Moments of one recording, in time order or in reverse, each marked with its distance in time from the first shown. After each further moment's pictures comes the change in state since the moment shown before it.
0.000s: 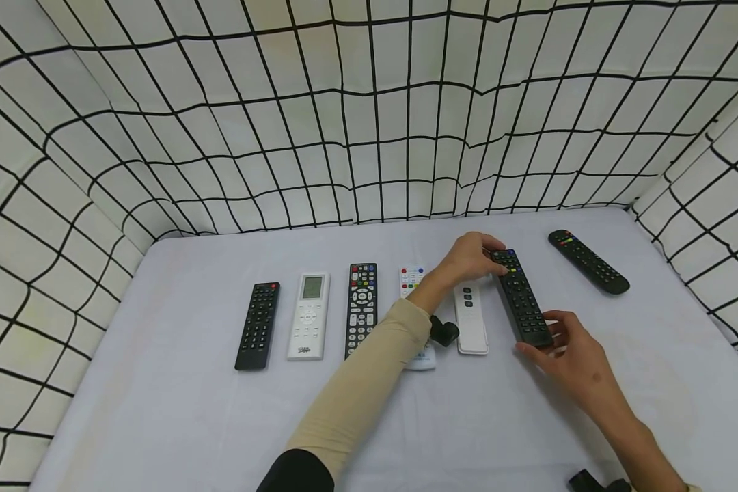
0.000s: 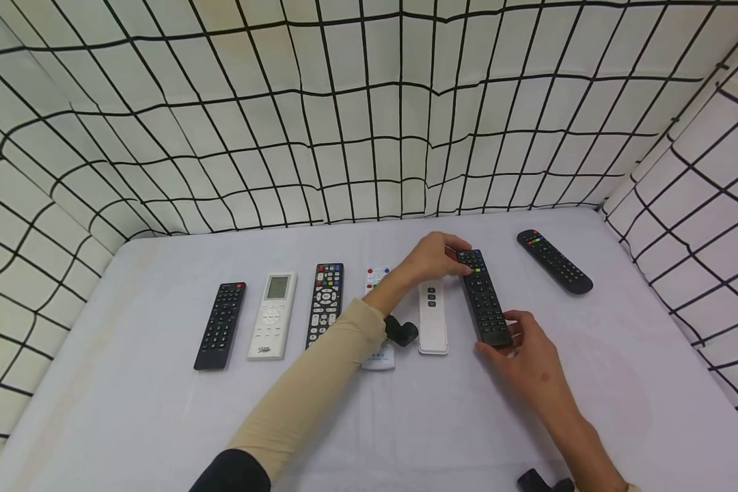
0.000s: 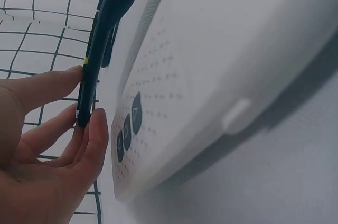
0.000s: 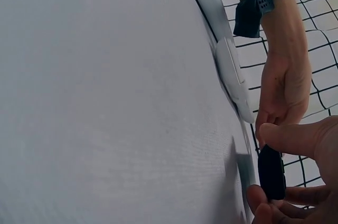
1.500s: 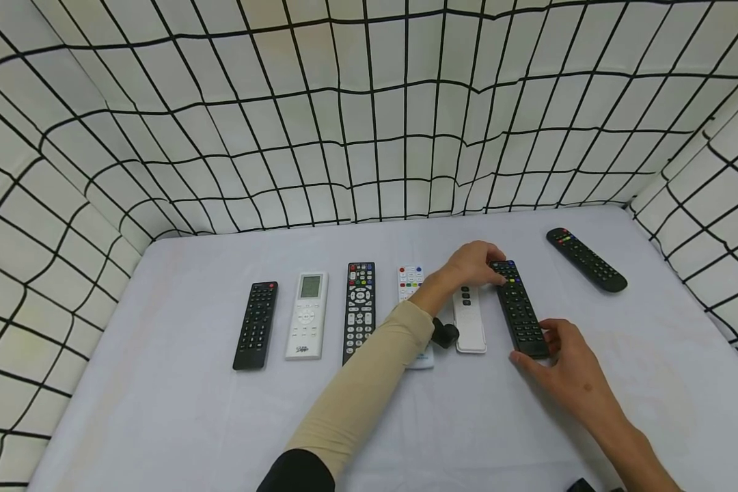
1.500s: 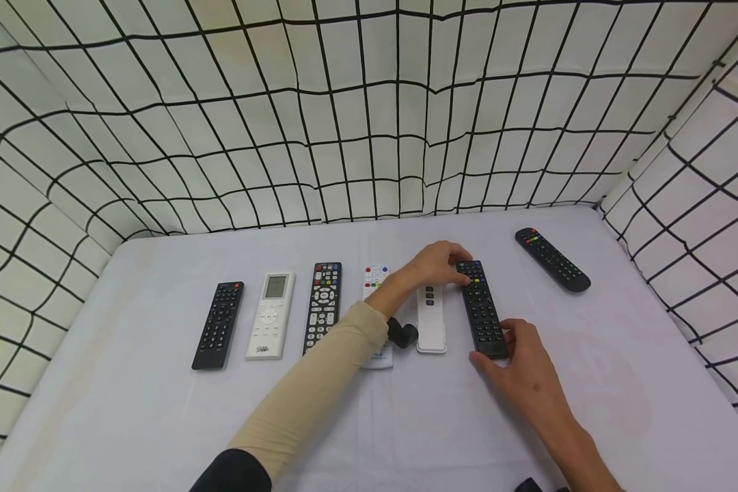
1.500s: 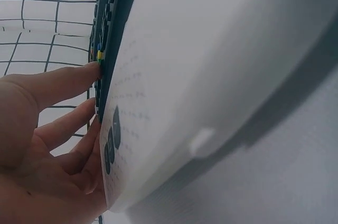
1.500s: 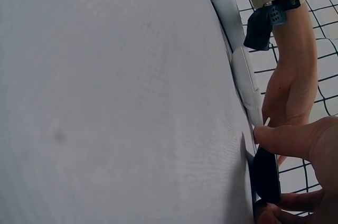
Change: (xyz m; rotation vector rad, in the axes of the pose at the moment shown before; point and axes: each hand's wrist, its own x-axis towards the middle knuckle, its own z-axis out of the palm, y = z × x) left_hand -0.002 0.001 0.007 0.206 -0.130 0.020; right_hand -0.009 0.003 0.010 -0.056 -0.007 -0.006
